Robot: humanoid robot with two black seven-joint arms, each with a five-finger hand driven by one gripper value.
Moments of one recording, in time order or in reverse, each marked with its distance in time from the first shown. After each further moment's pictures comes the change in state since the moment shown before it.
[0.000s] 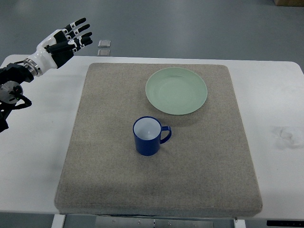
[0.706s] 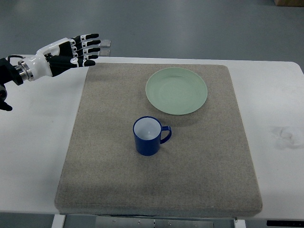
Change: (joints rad) left arm 0.066 0.202 0.006 -0.367 0.264 0.000 -0.002; right arm 0.000 0.000 0.000 0.000 0.000 0.000 0.000
